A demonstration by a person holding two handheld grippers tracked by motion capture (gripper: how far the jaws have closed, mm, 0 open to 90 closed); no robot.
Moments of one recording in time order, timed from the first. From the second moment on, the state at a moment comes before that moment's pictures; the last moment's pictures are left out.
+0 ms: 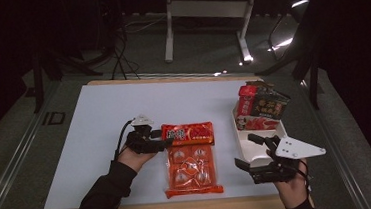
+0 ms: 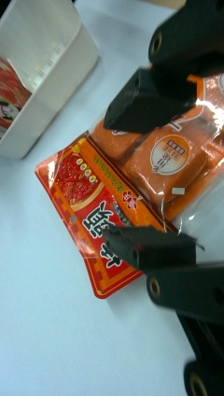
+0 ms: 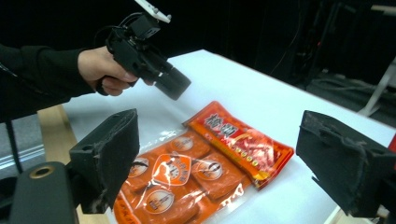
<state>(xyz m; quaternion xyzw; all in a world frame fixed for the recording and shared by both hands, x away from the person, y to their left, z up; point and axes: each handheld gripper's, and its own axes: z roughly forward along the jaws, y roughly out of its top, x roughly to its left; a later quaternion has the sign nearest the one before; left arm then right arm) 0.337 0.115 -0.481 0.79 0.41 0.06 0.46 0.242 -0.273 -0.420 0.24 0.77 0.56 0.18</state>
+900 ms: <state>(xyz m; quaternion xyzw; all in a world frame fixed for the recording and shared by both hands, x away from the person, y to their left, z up) 0.343 0.142 -0.521 0.77 0.43 0.08 0.46 0.237 -0.264 -0.422 0.24 0.78 0.55 0.19</state>
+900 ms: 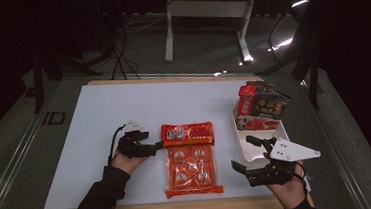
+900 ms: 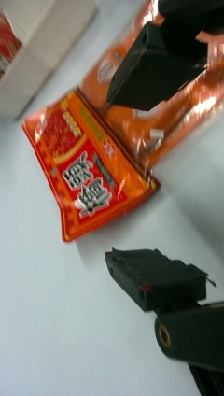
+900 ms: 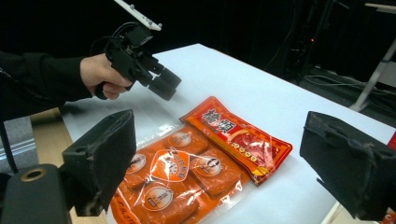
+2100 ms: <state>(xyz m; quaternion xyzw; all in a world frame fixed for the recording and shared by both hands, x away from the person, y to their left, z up) 0.388 0.108 -0.551 0.80 0.42 0.01 0.42 0.239 -0.264 -0.425 0.25 0.78 0.55 0.17</state>
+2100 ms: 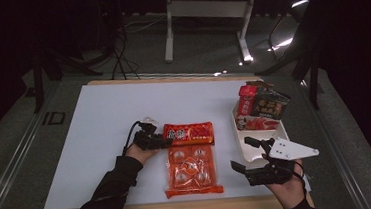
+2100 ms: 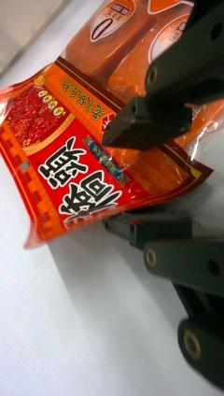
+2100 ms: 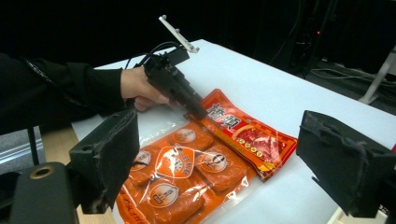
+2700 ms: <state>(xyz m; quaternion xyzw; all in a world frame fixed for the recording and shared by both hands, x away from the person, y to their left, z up) 0.387 0.096 -0.548 0.81 0.42 0.00 0.41 0.241 -0.264 -0.427 0.26 0.78 0.54 0.17</state>
